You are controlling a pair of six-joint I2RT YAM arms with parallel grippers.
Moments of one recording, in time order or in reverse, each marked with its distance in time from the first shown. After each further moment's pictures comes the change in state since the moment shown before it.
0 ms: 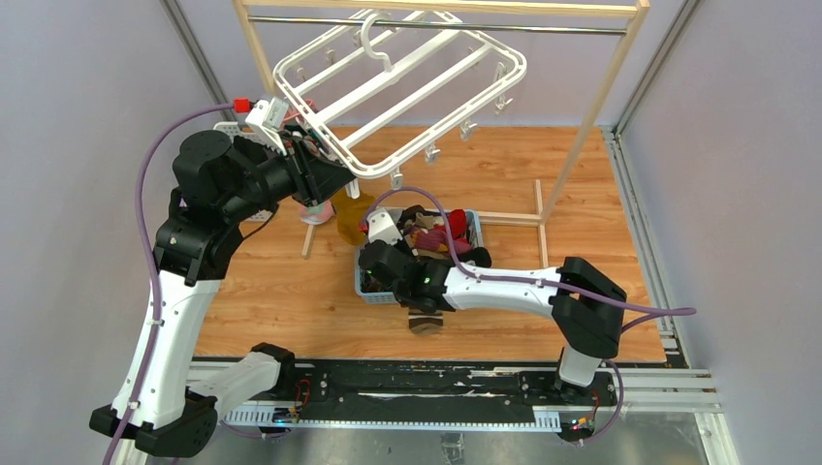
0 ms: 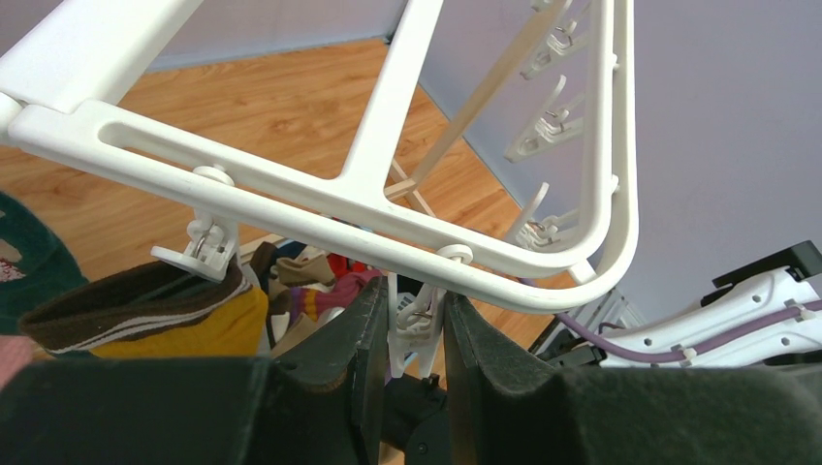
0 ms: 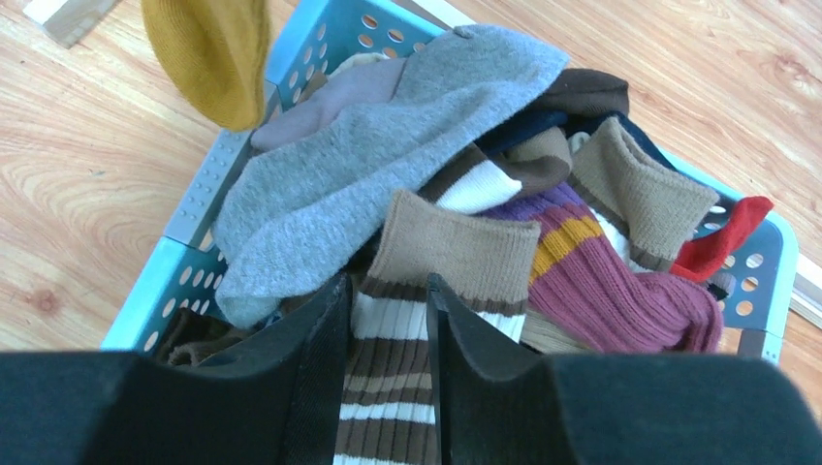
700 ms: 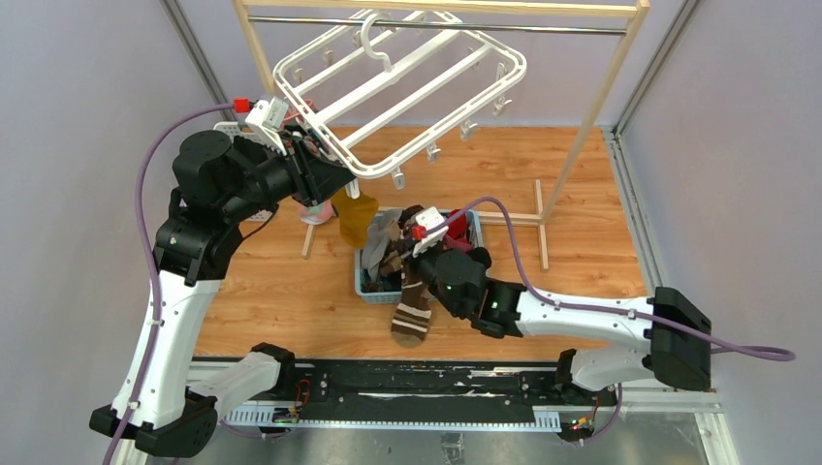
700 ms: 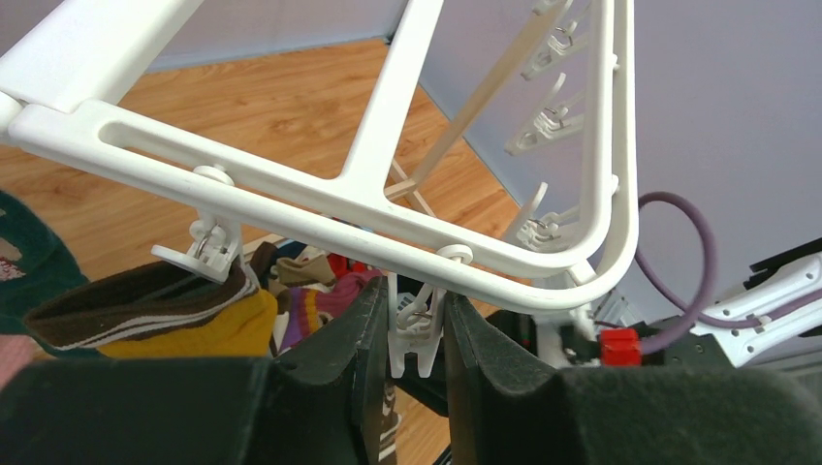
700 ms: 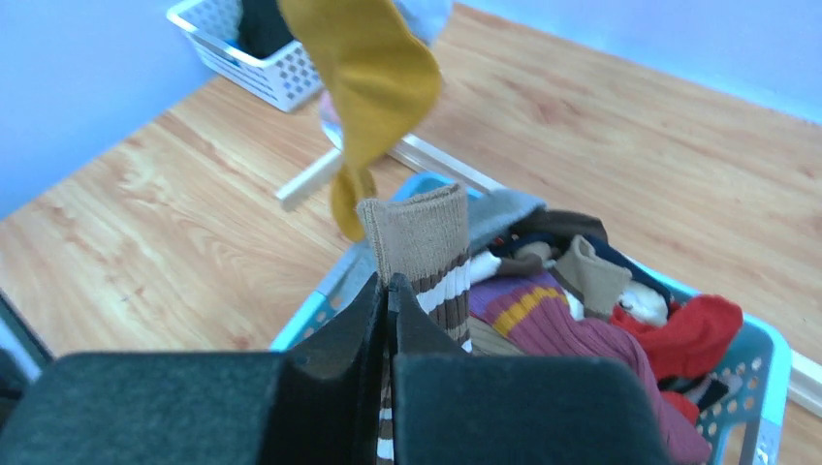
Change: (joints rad) left arm 0.000 0.000 0.000 0.000 -0.001 0.000; right arm 0.016 -0.399 -0.333 0.457 -0.116 -0.115
